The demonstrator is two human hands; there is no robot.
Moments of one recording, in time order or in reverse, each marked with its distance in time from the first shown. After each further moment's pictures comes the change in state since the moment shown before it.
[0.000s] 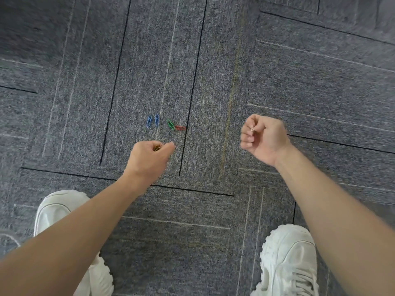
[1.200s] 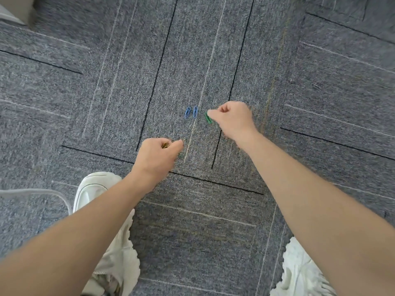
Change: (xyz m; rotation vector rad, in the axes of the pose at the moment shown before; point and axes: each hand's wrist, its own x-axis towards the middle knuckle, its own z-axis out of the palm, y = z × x) left_hand -0.009 -0.037 -0.056 -0.060 0.045 -0.025; right_hand 0.040 0.028 0.145 -0.982 0.241 -0.187
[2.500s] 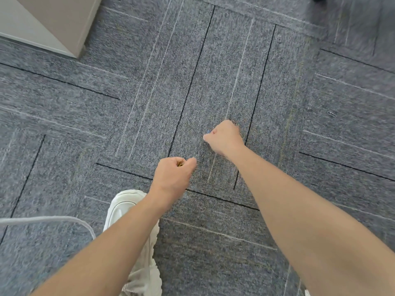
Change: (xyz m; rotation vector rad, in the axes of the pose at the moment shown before) left_hand 0.001 -0.004 -0.028 -0.089 0.032 -0.021; right_hand 0.012 -0.055 0.059 -0.100 -0.082 0.076
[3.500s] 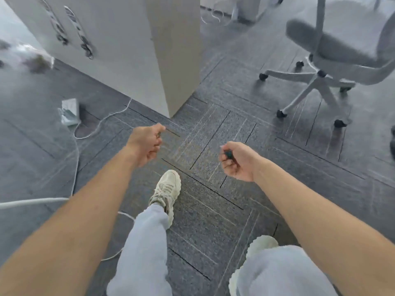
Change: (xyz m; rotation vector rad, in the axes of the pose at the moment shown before) left_hand -0.382 0.171 -0.132 -0.422 0.299 0.099; right_hand -0.400 -0.056 -0.207 0.664 -0.634 -0.016
